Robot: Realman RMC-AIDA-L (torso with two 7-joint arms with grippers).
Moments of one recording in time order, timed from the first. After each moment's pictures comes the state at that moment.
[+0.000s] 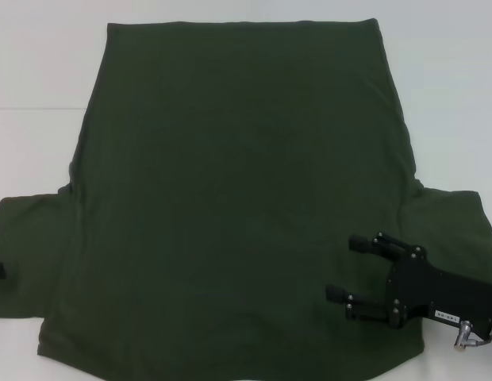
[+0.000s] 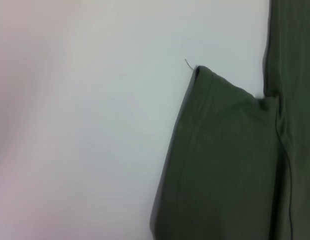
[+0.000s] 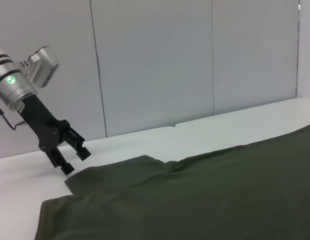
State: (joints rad) left arm -0.45 -1.92 0.43 0.86 2.59 1.48 -2.61; right arm 0.45 2.10 -0.60 -0.35 -1.92 -1.48 0.84
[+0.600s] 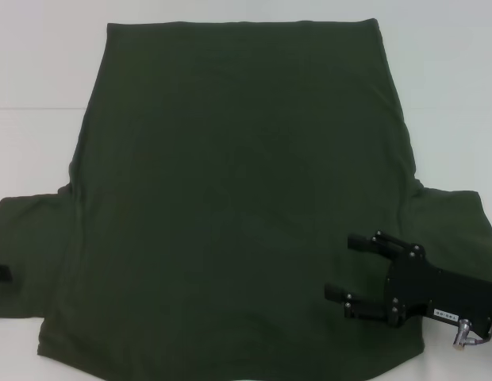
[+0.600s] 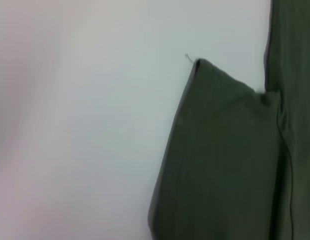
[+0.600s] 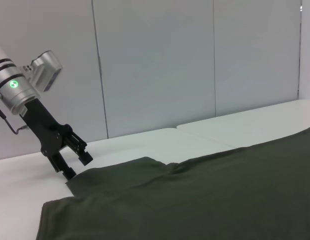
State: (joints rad) left arm -0.45 -1.93 0.43 0.83 2.59 1.47 -2.61; right arm 0.45 2.10 -0.60 -0.35 -1.92 -1.48 0.84
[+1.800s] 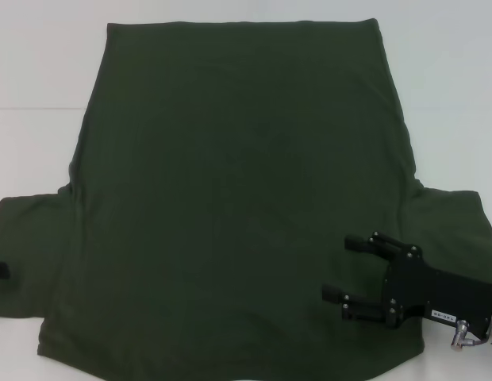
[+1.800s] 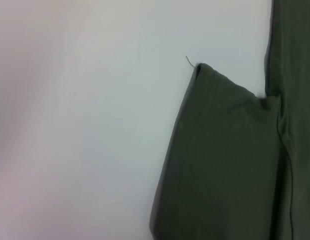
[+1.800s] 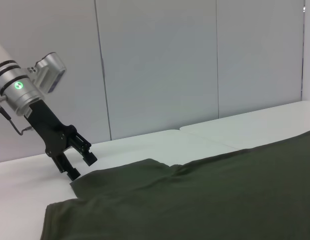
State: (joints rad) left arm -0.46 -1.92 0.43 0.82 2.59 1.46 -2.61; right arm 0.46 2.10 -0.60 -0.34 -1.92 -1.48 0.83
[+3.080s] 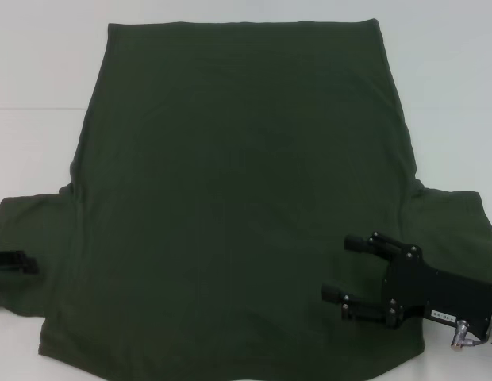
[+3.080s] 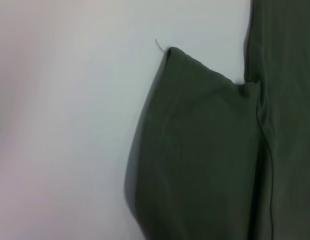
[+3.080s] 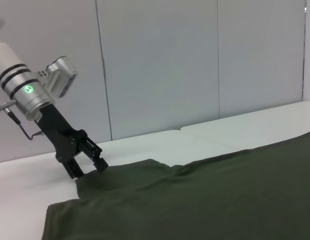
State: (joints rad) left arm -0.51 -1.93 0.46 0.75 2.59 1.42 -2.61; right arm 0.46 2.10 -0.60 -0.34 -1.92 -1.48 0.83
